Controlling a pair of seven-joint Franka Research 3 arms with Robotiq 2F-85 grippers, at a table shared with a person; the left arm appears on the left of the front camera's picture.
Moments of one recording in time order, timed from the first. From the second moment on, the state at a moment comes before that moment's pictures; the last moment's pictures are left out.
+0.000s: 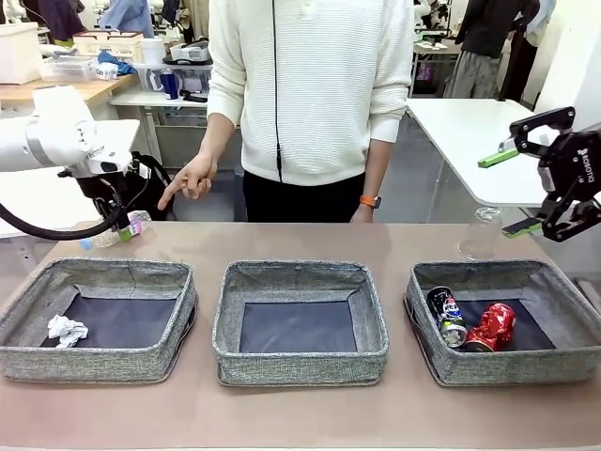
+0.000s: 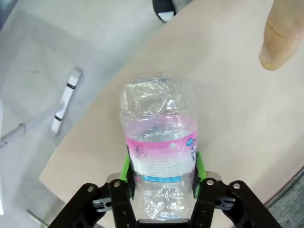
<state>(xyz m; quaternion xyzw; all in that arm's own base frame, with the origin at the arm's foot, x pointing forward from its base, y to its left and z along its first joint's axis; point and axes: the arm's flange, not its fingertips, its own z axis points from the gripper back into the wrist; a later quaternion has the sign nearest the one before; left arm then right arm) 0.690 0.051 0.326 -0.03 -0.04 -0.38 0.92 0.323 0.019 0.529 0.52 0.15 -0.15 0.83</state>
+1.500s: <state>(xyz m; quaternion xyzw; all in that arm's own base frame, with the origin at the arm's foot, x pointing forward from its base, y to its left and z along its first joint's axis) 0.538 -0.022 0.582 -0.09 -0.07 0.04 0.99 0.323 0.019 0.529 0.52 0.15 -0.15 0.83</state>
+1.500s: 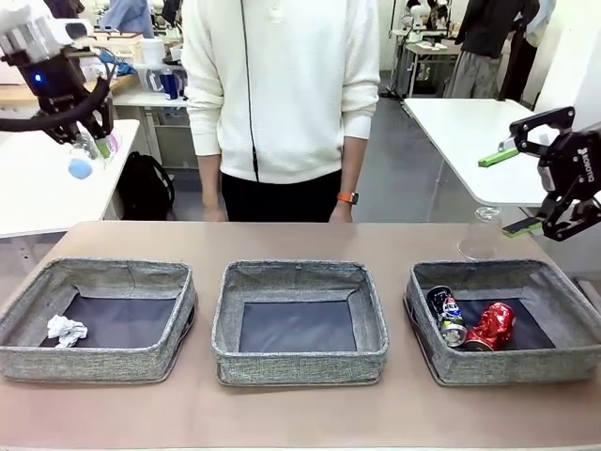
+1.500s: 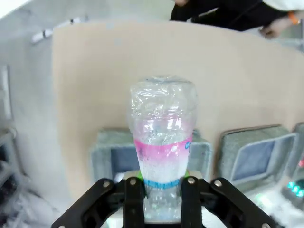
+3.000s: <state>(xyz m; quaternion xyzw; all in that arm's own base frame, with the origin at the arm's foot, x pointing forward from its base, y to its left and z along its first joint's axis) 0.396 -0.263 0.690 -0.09 -0.09 0.10 0.99 0.323 0.019 0.529 0.52 0.14 -0.15 0.83</state>
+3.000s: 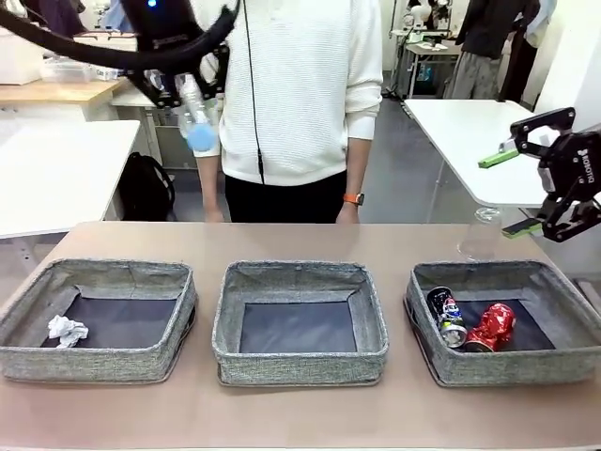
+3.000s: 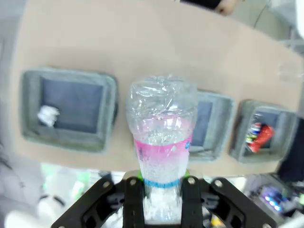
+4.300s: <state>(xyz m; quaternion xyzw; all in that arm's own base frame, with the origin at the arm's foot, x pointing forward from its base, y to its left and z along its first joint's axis) 0.383 -0.377 0.758 -0.11 0.00 0.06 0.99 0.323 0.019 0.529 0.52 0.15 -0.15 0.83</state>
